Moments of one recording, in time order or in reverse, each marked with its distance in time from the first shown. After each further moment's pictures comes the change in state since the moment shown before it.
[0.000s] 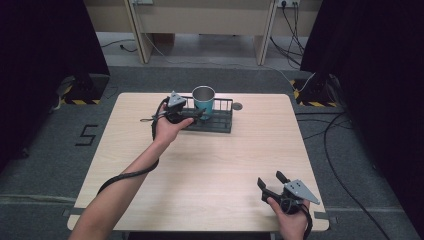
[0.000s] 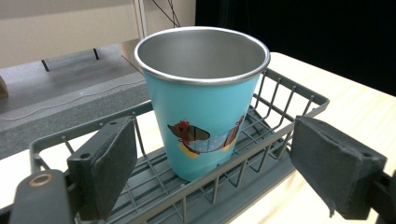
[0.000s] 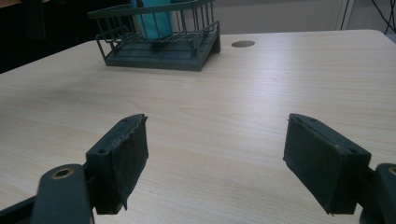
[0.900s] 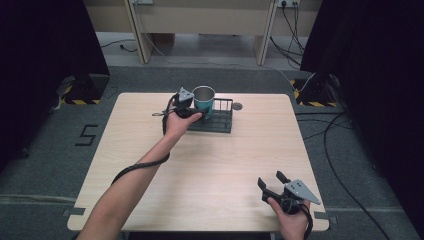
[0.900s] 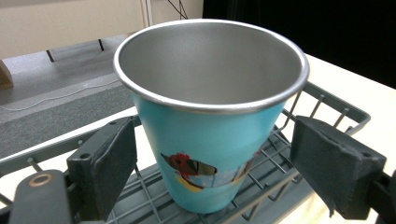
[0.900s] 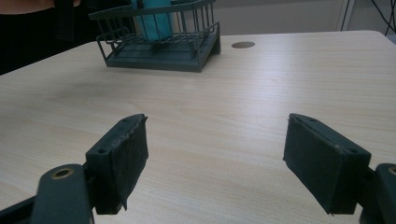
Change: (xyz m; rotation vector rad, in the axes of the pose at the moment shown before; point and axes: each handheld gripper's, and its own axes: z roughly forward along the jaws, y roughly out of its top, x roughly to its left) left arm -0.004 0.005 0.040 0.040 0.028 -0.019; right arm 0.000 0.000 -0.001 -0.001 0.005 0.005
